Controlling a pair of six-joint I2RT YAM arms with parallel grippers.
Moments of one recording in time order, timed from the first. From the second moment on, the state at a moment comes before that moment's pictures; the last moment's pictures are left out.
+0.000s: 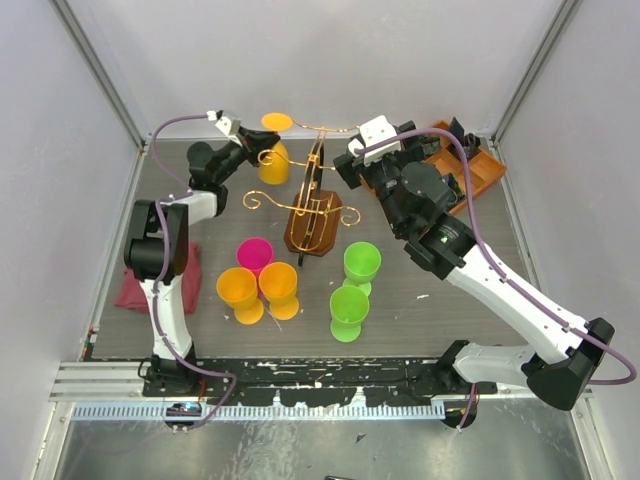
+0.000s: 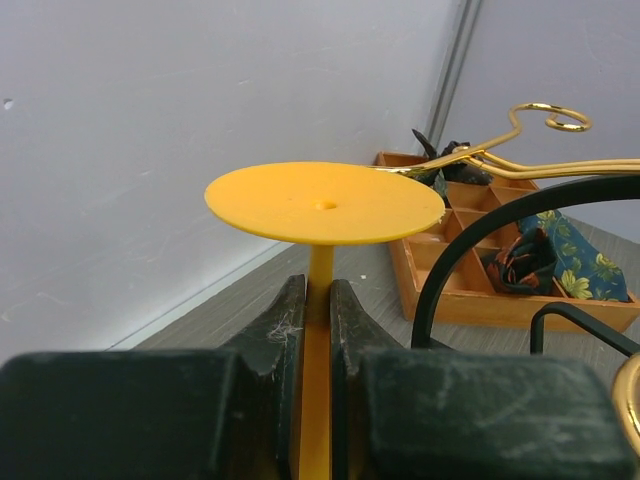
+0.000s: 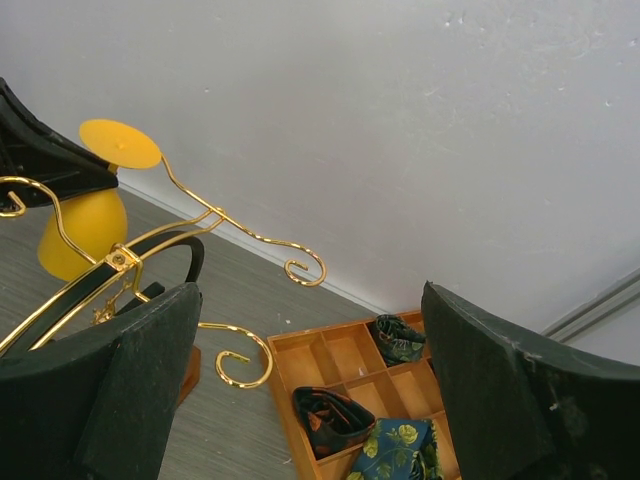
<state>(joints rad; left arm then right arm) -0.15 2.09 1.32 1.12 0.70 -0.33 0.78 1.18 1.27 0.05 0.49 -0.46</state>
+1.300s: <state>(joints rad) -0.09 1.87 0.96 1.22 0.59 -0.34 0.78 1.20 1.35 -0.14 0.56 -0.23</state>
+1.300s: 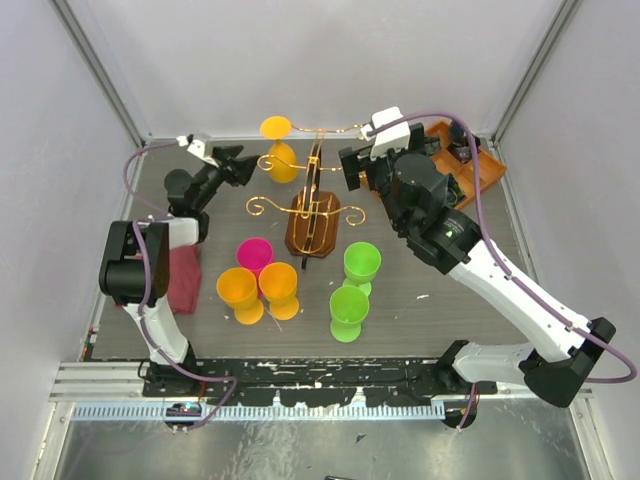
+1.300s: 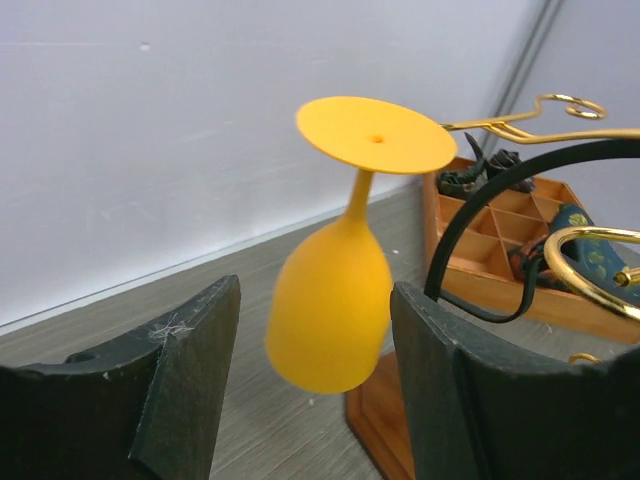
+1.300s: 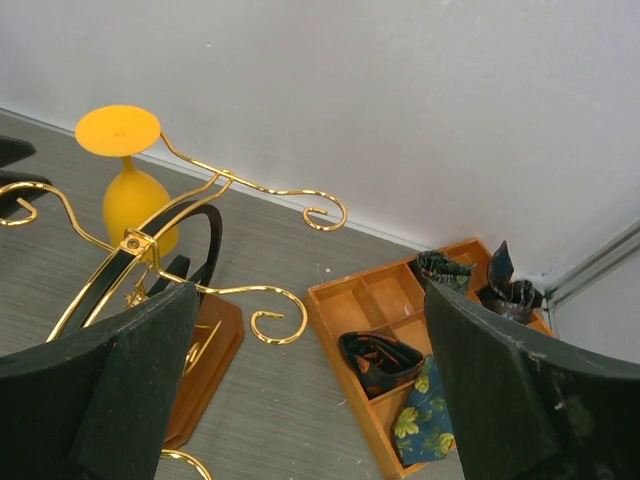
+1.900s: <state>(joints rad) -0.02 1.60 0.99 0.81 0.31 -0.37 0.62 1.12 1.22 -0.51 0.57 0.32</state>
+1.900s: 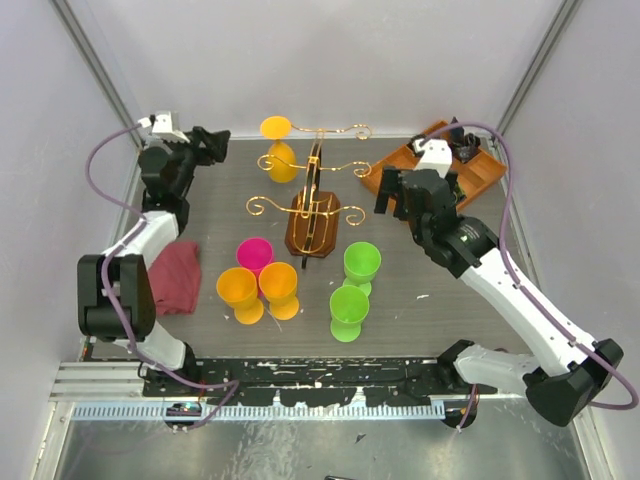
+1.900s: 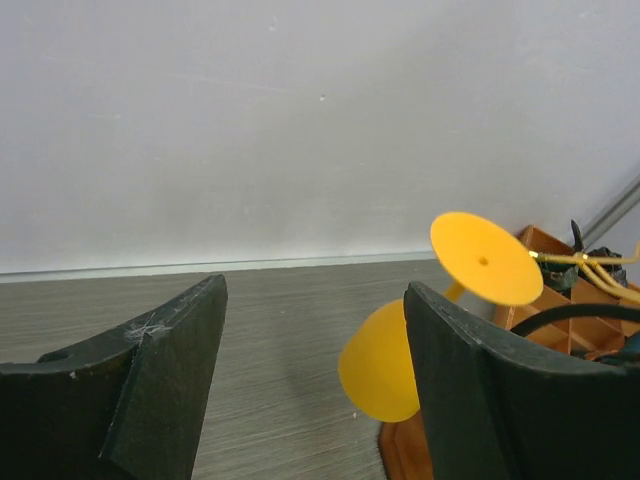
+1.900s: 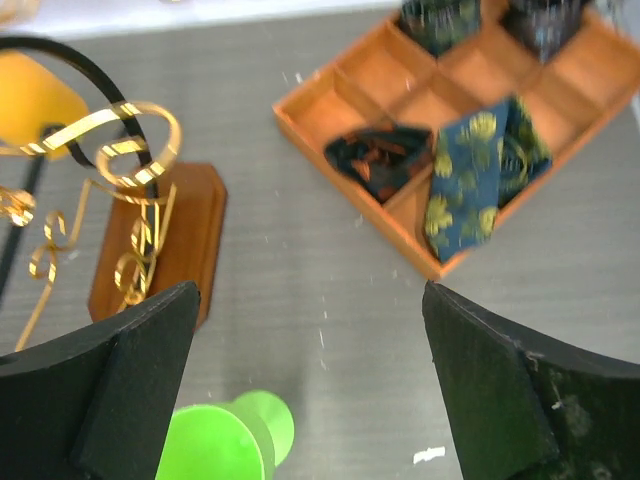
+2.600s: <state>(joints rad) -0.02 1.42 1.21 0.40 0.32 -0.38 0.63 1.04 0.95 -0.68 0.26 0.57</state>
